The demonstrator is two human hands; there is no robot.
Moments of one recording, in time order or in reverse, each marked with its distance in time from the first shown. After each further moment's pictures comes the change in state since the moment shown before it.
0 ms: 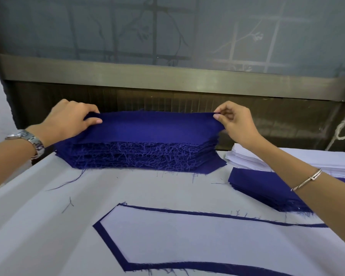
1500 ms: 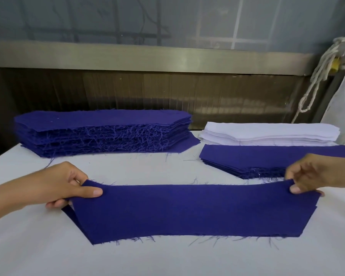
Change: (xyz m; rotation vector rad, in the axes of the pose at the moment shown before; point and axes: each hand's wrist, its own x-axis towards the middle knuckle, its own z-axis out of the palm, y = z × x) left_hand -0.116 0.115 -0.005 -0.771 -0.887 -0.440; right_hand -0.172 0.157 -0.221 0.008 -0.950 0.552
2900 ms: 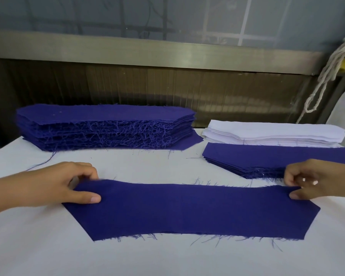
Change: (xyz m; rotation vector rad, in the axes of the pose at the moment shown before) left_hand 0.008 -0.026 -0.003 0.292 0.049 0.402; right_hand -0.018 -0.051 0.027 -0.275 0.135 -0.031
